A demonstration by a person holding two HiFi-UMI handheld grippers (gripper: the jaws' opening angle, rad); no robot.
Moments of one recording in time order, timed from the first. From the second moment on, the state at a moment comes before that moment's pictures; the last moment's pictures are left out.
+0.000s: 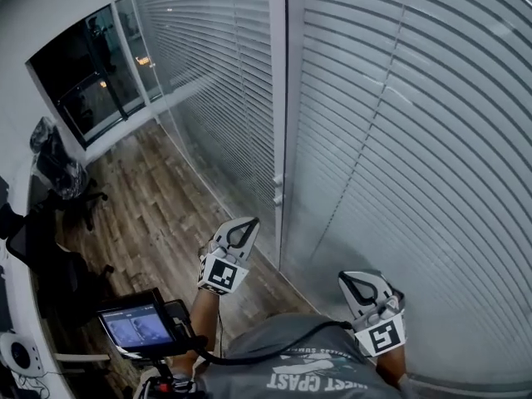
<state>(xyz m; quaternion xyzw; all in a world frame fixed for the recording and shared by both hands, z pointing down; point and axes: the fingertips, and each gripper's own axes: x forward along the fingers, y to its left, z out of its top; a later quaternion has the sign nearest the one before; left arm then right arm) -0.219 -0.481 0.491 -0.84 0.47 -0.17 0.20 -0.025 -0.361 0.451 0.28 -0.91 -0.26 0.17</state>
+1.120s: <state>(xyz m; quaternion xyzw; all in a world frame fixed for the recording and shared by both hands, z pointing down) -0.187 -0.582 0.507 -0.80 0.41 -0.26 0.34 -0.046 -0.377 0.455 0.35 -0.88 -0.23 0.21</state>
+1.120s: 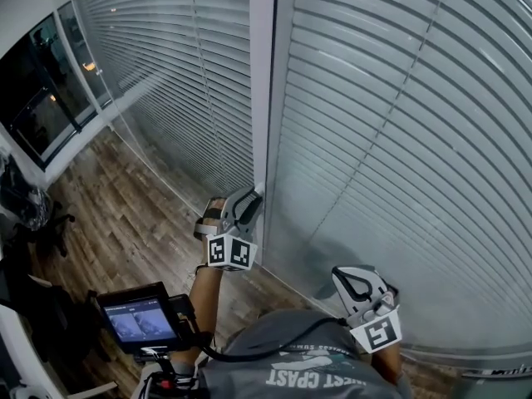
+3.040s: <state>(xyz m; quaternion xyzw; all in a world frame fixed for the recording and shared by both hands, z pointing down) -0.196 -0.597 0.518 -0.91 0.39 0.07 -0.11 -0.053 -0.388 0.480 0.34 -0.89 -0.23 0.21</state>
